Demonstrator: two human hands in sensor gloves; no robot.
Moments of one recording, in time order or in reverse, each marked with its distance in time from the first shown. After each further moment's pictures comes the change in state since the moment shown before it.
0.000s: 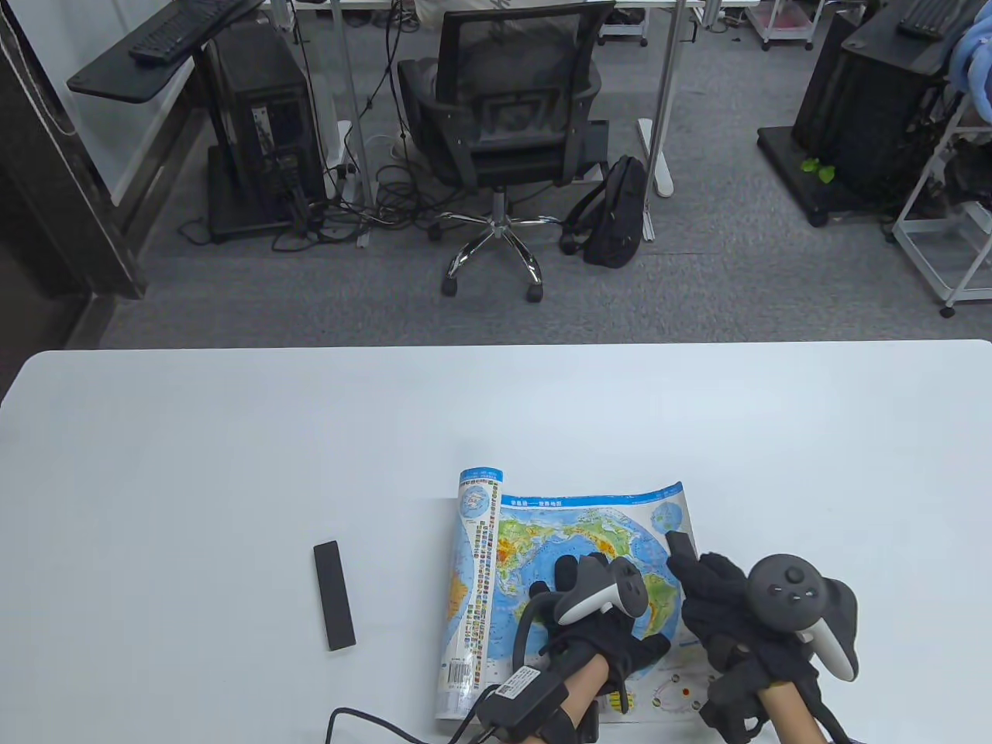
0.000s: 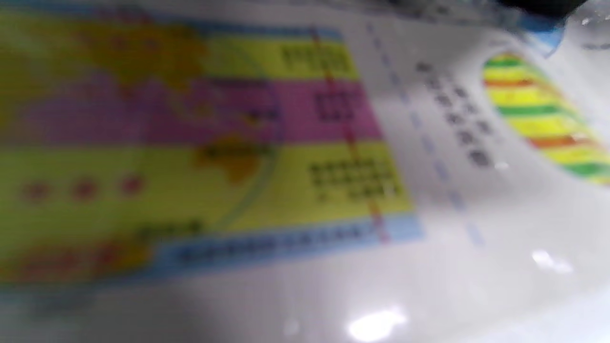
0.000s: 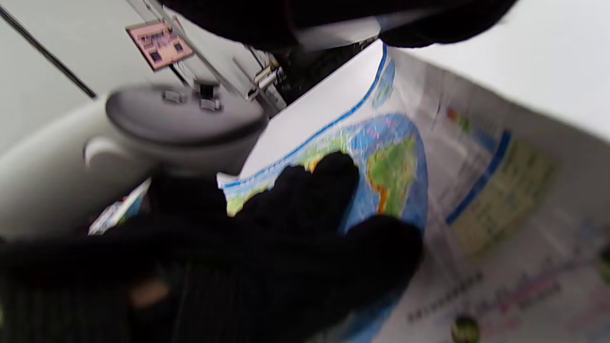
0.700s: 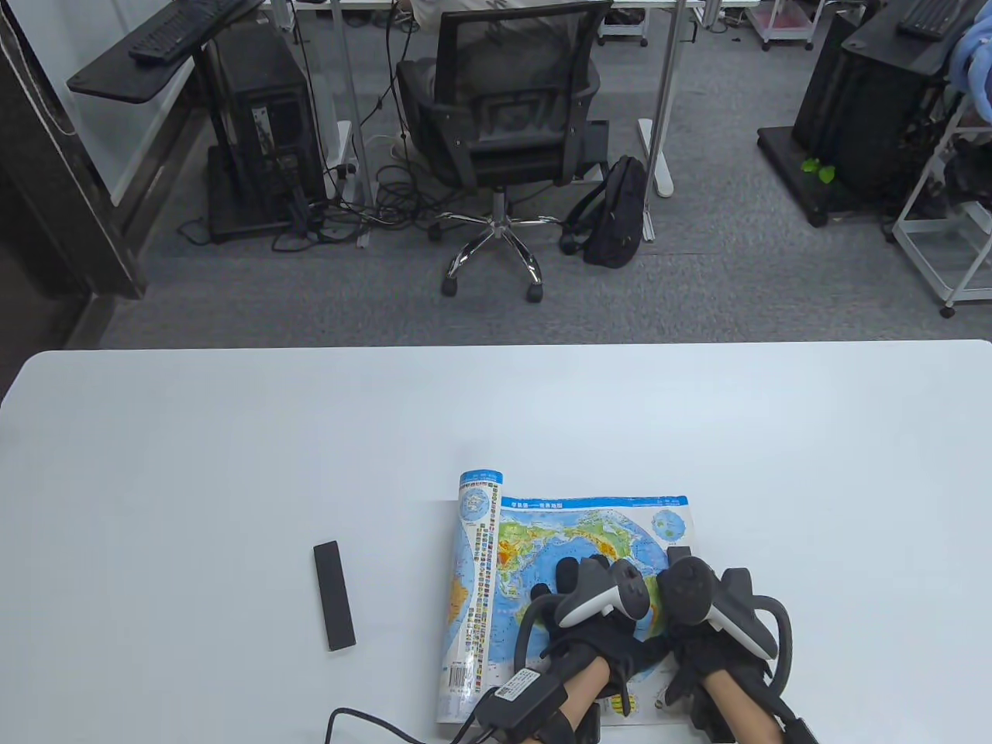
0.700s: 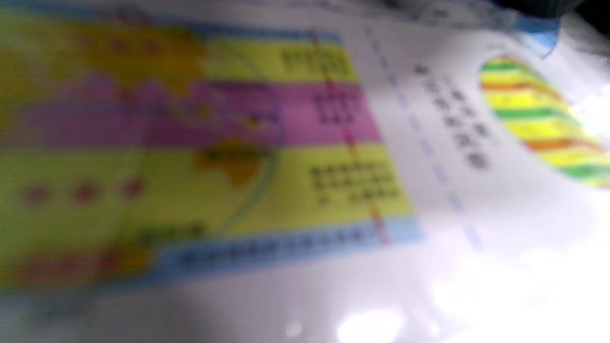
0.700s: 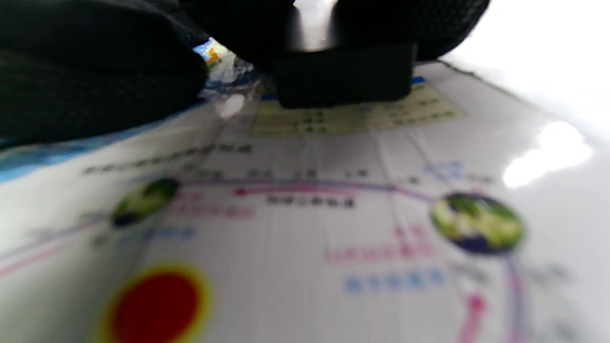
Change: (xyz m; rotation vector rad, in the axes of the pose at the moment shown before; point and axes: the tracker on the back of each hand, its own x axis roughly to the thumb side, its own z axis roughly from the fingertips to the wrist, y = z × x) left_hand 0.002 -0.002 0.000 0.004 -0.011 0.005; right_hand -0.014 0.049 -0.036 0.071 0.206 0.505
